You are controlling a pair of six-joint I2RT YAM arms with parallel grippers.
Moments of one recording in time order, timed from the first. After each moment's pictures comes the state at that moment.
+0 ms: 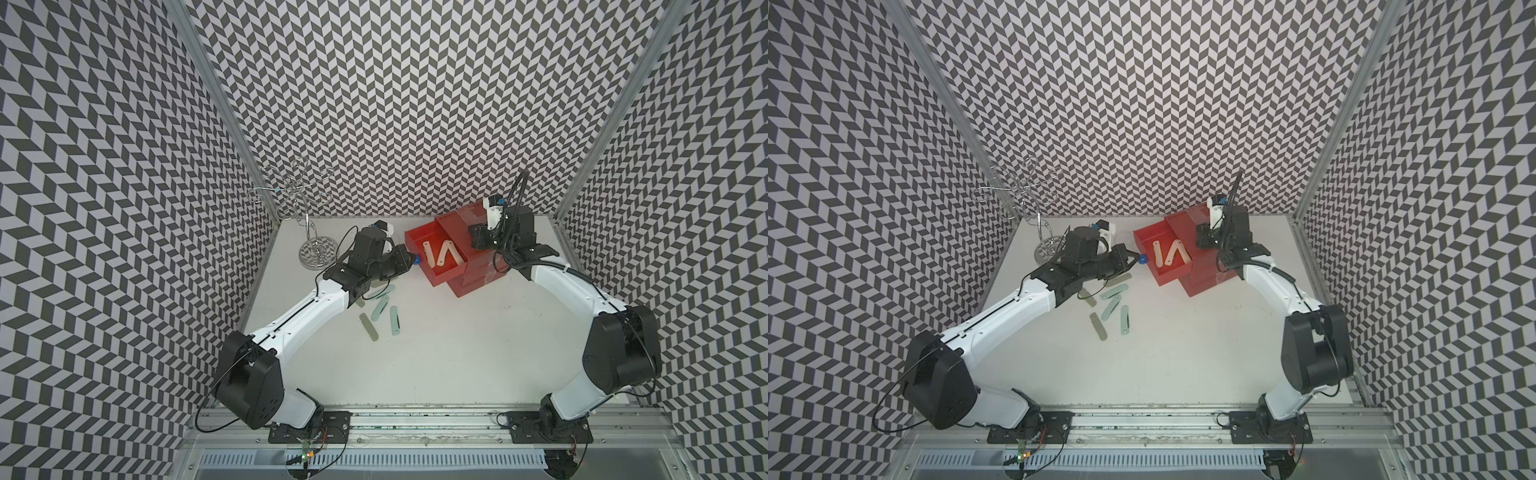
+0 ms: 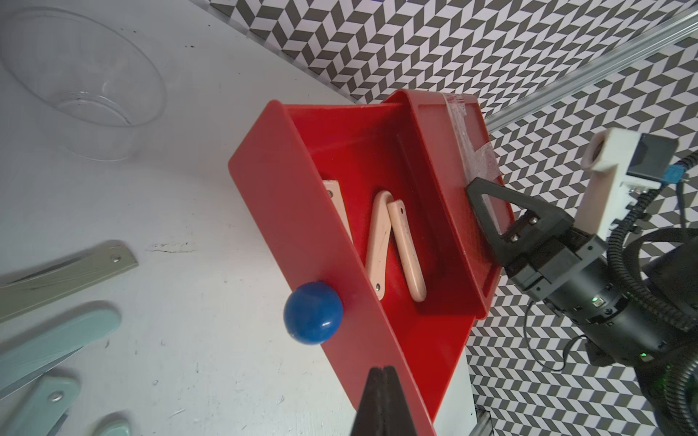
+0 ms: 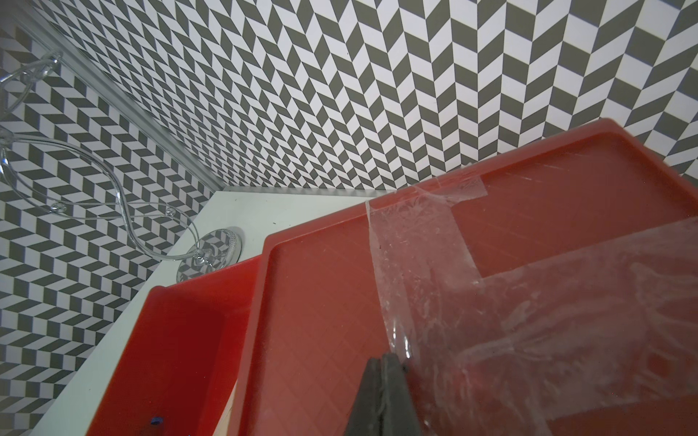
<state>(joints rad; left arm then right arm) -0.54 1.46 1.16 -0.17 0.30 -0.84 0.24 1.65 1.27 -0.11 -0.24 0.23</state>
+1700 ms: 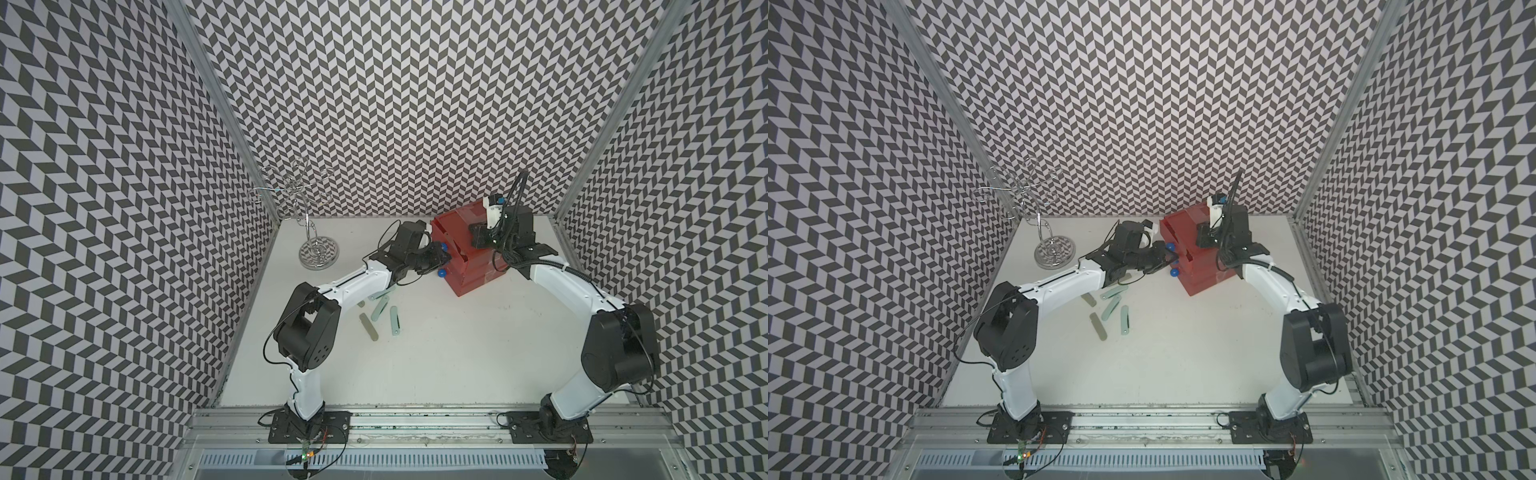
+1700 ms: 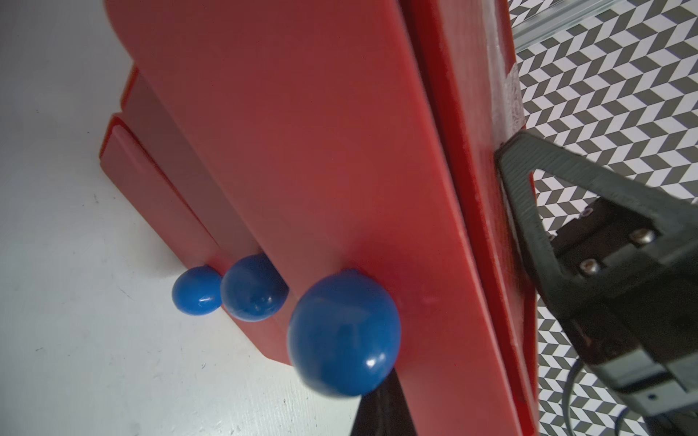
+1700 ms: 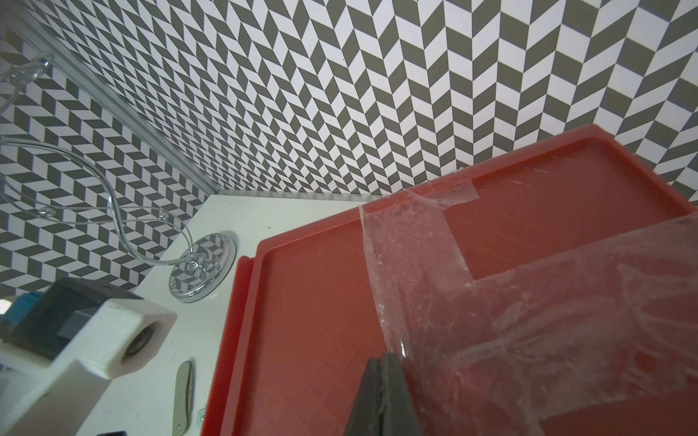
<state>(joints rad) -0.64 1.89 1.44 -0.04 0.43 -0.92 0.24 1.67 1.27 -0.09 -0.24 0.23</state>
